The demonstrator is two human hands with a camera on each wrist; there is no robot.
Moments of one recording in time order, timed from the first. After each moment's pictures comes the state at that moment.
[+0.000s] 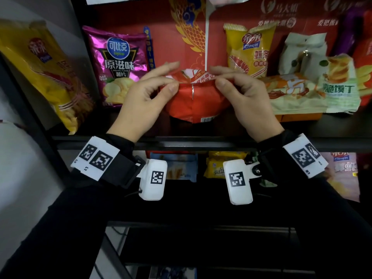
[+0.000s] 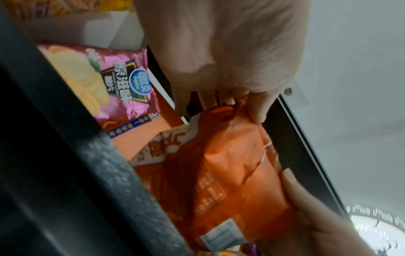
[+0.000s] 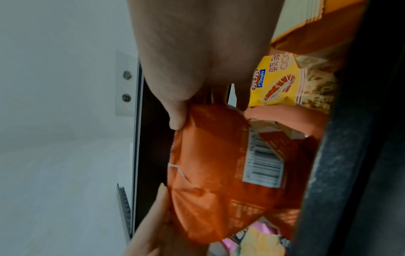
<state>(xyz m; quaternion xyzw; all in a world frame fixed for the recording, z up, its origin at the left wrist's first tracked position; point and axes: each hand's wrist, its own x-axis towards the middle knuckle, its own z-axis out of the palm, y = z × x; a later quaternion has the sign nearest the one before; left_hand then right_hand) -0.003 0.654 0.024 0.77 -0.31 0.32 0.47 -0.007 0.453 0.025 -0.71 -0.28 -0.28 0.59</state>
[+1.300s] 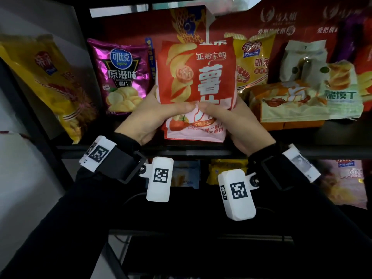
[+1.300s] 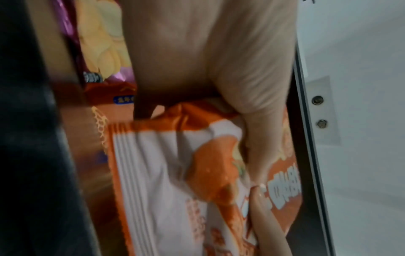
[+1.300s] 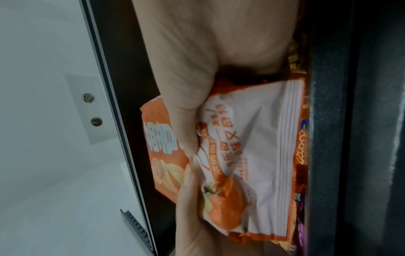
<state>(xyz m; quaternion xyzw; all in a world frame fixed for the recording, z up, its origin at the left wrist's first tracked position) 0.007 0.642 0.030 0.69 -0.22 0.05 0.69 0.002 0.465 0.013 -0.63 -0.25 -0.07 0.74</state>
